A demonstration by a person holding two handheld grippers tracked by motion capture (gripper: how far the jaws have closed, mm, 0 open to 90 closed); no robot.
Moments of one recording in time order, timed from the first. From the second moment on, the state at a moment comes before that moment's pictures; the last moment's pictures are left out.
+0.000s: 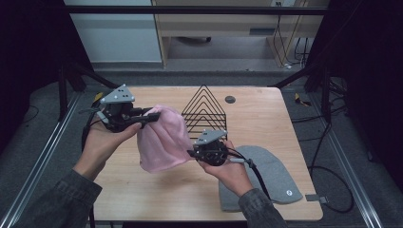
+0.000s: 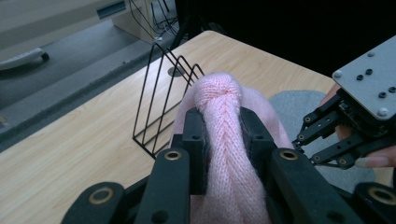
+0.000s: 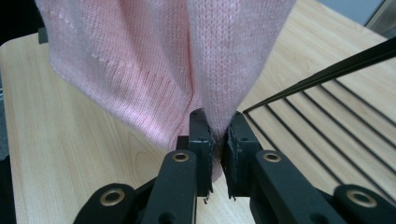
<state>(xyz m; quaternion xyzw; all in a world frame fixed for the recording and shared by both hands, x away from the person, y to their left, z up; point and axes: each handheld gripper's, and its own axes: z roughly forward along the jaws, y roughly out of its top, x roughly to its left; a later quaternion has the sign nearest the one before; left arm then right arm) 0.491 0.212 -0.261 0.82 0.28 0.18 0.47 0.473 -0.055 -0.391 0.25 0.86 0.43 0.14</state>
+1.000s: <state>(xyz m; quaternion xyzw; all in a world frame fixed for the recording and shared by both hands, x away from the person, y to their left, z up) 0.541 0.215 -0.189 0.77 0.30 0.23 0.52 0.544 -0.071 -0.292 0.25 0.84 0.46 0.17</state>
